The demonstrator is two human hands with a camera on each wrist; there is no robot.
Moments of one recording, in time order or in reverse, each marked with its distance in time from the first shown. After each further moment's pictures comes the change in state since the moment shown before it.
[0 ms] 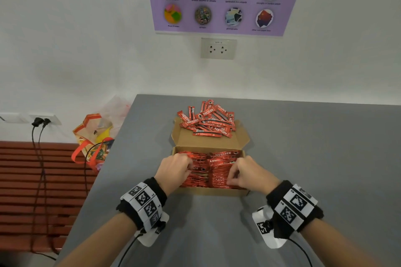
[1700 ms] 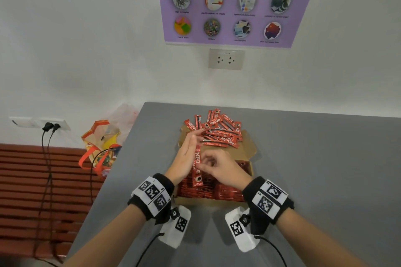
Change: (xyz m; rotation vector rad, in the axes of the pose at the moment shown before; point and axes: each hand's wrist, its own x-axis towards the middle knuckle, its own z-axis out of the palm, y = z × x) left_hand 0.027 0.008 -0.017 -1.143 0.358 -0.008; right_hand 0.049 -0.063 0.010 0.376 0.177 -0.211
